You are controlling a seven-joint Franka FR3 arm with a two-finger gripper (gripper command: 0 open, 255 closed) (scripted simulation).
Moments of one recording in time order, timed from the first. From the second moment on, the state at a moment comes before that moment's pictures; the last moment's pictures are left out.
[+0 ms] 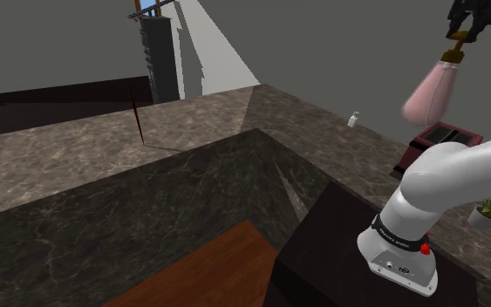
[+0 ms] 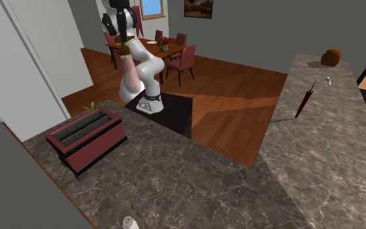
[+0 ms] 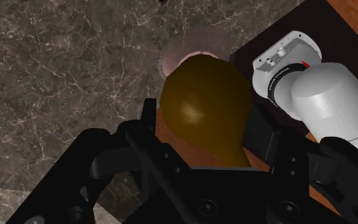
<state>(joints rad) -0.22 -0.76 -0.48 -1.77 -0.45 1.11 -1.40</state>
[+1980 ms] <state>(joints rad) -0.38 -1.07 -0.43 -1.39 -0.94 0.58 -2.07</state>
